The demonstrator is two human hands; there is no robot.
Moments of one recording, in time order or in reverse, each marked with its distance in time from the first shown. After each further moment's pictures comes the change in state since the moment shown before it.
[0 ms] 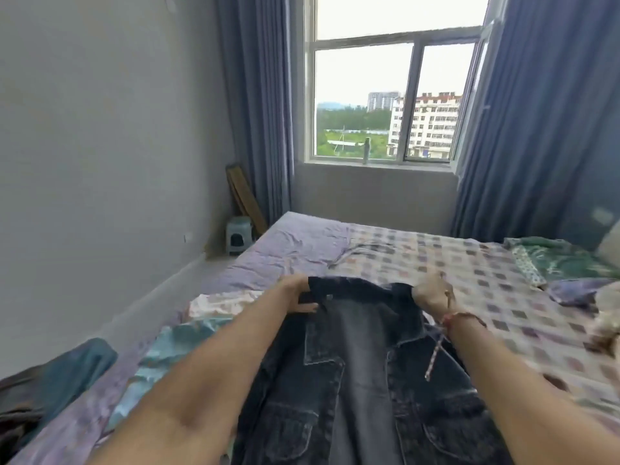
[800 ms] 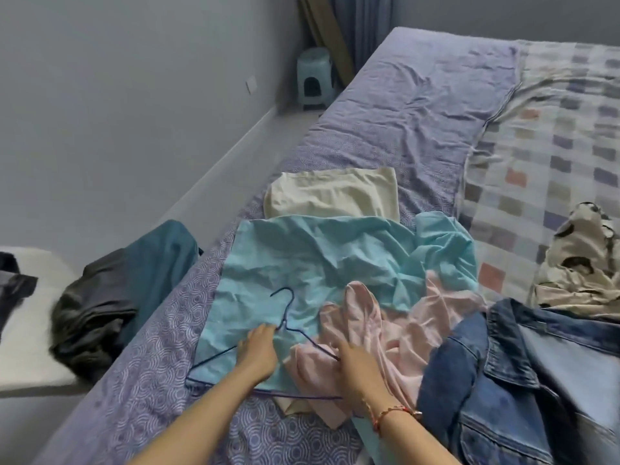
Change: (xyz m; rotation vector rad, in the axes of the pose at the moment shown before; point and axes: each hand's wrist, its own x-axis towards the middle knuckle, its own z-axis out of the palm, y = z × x) left_hand 0.284 -0.363 -0.290 1.149 0.076 -0.304; right_hand -0.006 -0.026 0.562 -0.310 -0.808 -0.293
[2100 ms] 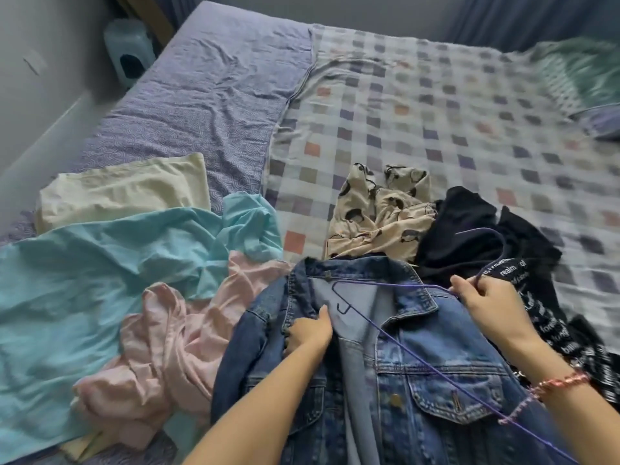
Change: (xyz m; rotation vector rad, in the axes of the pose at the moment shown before) left_hand -0.072 0.364 0.157 -0.434 -0.312 -0.197; right_hand -0.207 0.302 -0.233 0.379 0.784 0.519
